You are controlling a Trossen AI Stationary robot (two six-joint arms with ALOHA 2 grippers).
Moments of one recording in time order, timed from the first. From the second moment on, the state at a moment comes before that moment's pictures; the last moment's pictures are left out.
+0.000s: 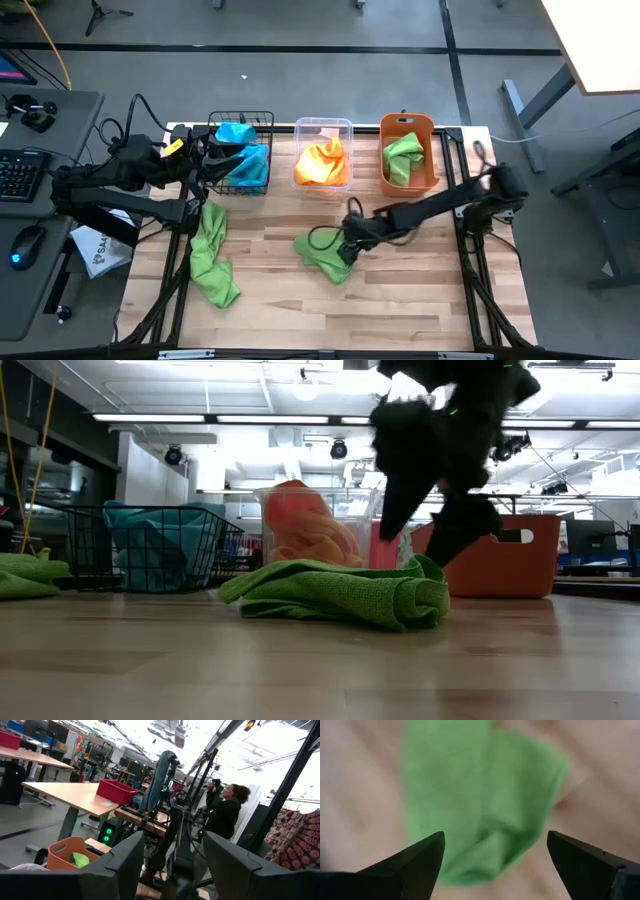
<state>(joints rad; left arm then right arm) -0.03 0.67 0.91 -0.05 -0.22 -0.36 0.20 1.72 1.05 -0.40 0.01 1.01</state>
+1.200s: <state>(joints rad) -0.03 0.67 0.91 -0.06 -0.22 -0.34 0.26 1.20 1.20 -1.32 0.53 1.04</state>
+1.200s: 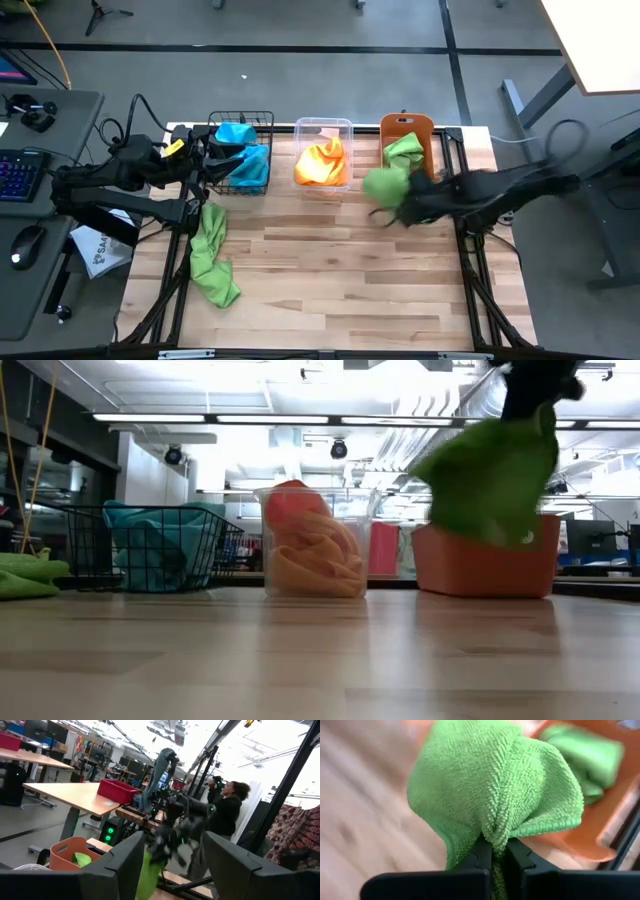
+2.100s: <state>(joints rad) -0.03 0.67 0.91 0.00 -0.35 -0.32 -0.11 0.94 1.11 -1.07 0.88 0.88</state>
